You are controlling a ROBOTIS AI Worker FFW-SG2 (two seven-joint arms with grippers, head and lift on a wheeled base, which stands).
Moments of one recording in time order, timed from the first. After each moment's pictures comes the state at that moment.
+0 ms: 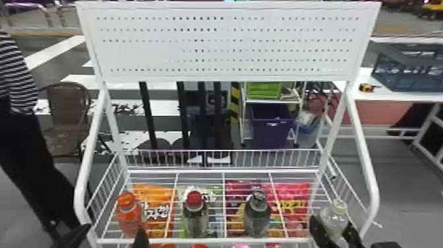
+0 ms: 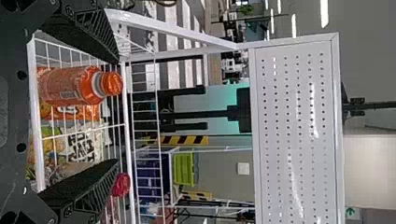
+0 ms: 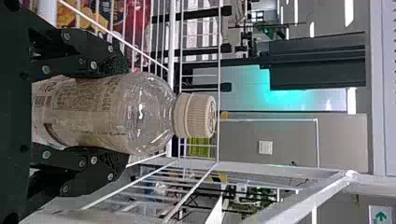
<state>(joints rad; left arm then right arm) 0.84 0.25 -0.09 -2.57 0.07 0.28 0.24 0.28 0.00 -0.12 -1.61 0.00 -0.09 0.20</state>
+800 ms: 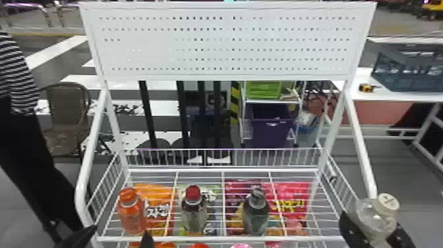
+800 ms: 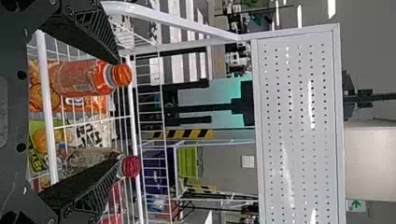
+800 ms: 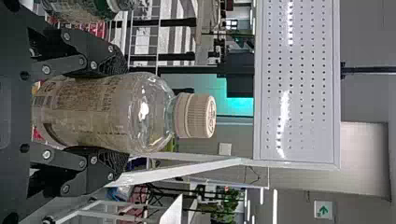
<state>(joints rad) 0.84 0.26 -0.11 -2.60 0.07 0.33 0.23 0.65 -0.02 -0.15 -2.19 -0.06 0.01 0.21</state>
